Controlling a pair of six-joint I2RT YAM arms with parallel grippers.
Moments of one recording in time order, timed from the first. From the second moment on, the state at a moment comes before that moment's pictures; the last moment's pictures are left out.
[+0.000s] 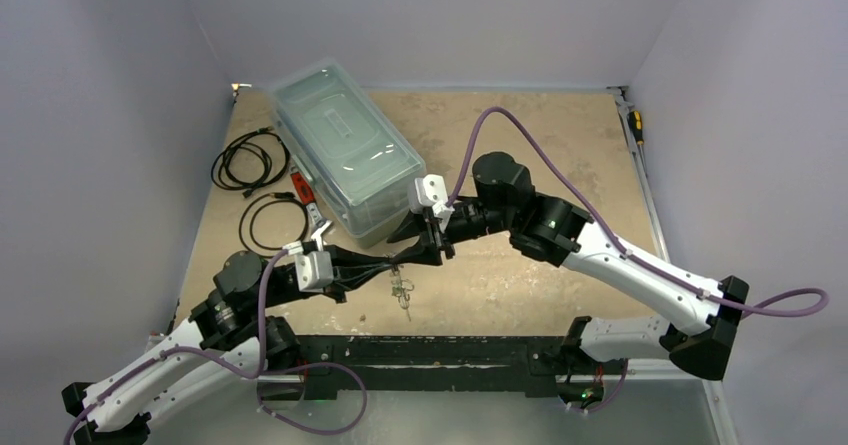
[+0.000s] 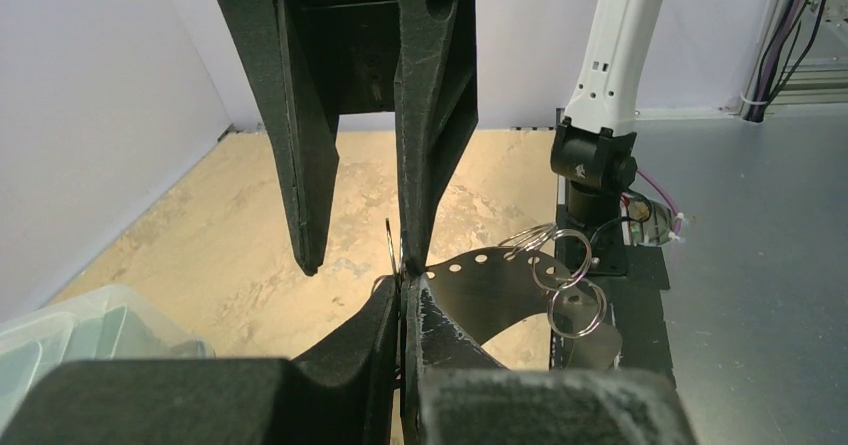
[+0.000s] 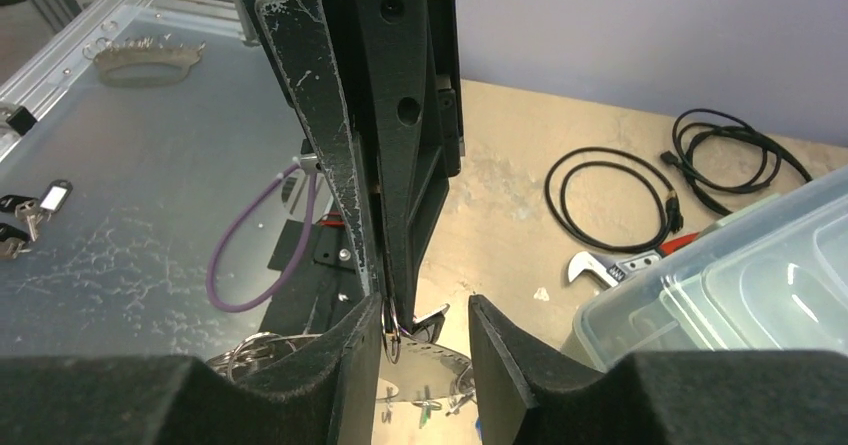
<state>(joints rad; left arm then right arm) -0.94 0.39 0.56 0.00 0.39 0.09 0.99 1.20 1.24 -0.28 -0.70 -0.25</state>
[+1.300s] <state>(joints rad) -0.94 0.40 0.56 -0.04 0.38 0.09 1.00 1.26 1.31 -0.43 -0.78 -0.34</state>
